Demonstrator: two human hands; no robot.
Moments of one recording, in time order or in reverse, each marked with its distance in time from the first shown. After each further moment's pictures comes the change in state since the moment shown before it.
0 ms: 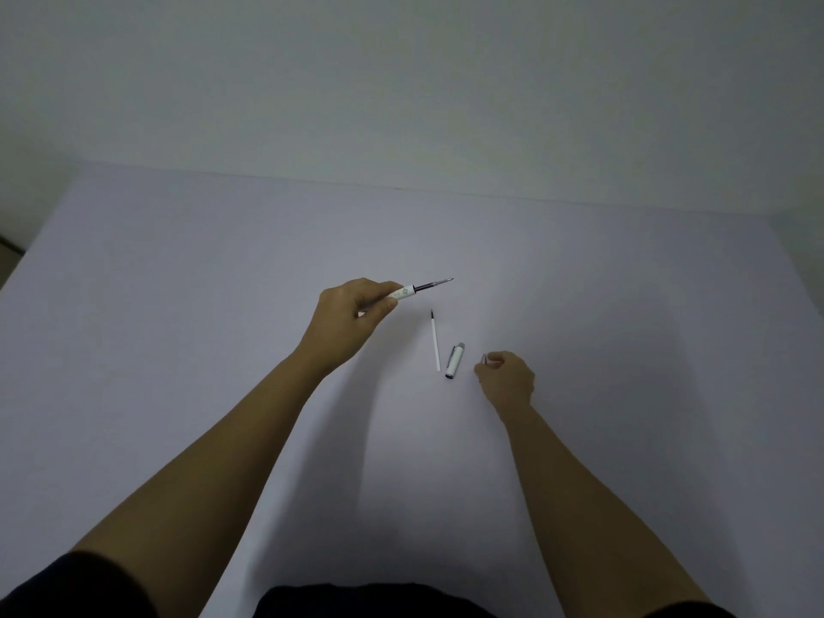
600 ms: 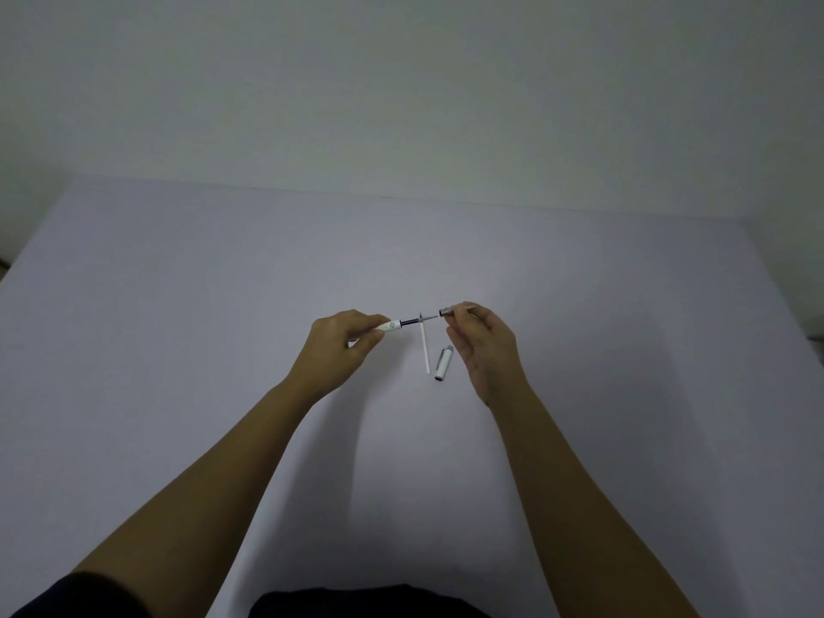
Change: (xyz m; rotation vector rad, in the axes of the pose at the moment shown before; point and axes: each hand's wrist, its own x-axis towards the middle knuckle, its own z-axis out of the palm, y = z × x) left_hand -0.024 -0.007 0.010 0.037 -0.068 -0.017; right_hand -0.041 -0.060 -0.038 1.138 -0.408 -0.086
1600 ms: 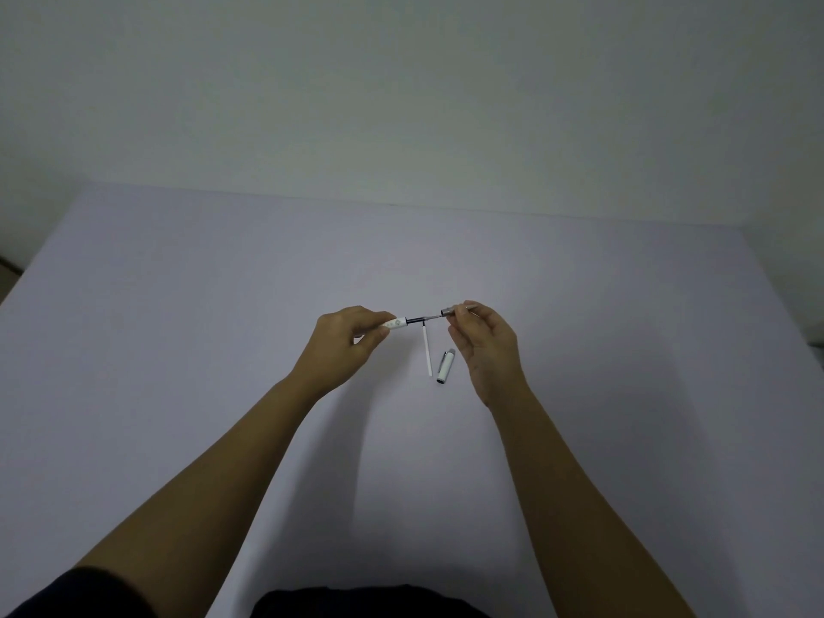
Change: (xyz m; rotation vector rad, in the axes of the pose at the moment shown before) left_hand 0.000 0.009 -0.008 -0.013 0.015 0.027; right_hand -0.005 -0.003 0.006 -0.014 -0.011 -0.058
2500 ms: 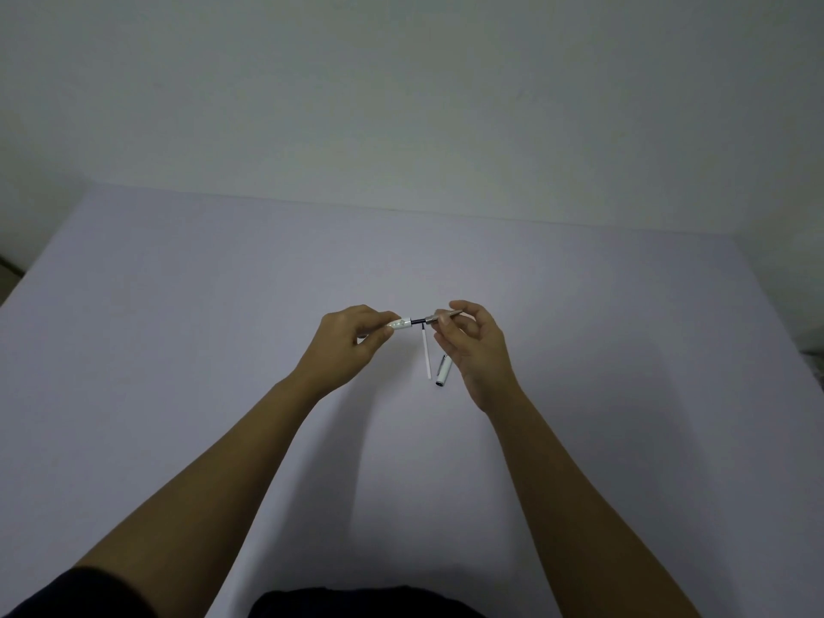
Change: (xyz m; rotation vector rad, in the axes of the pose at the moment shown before) left_hand -0.001 0.008 -0.004 0.018 0.004 0.065; right_hand -0.004 0.004 0.001 -0.172 -0.157 -0.058
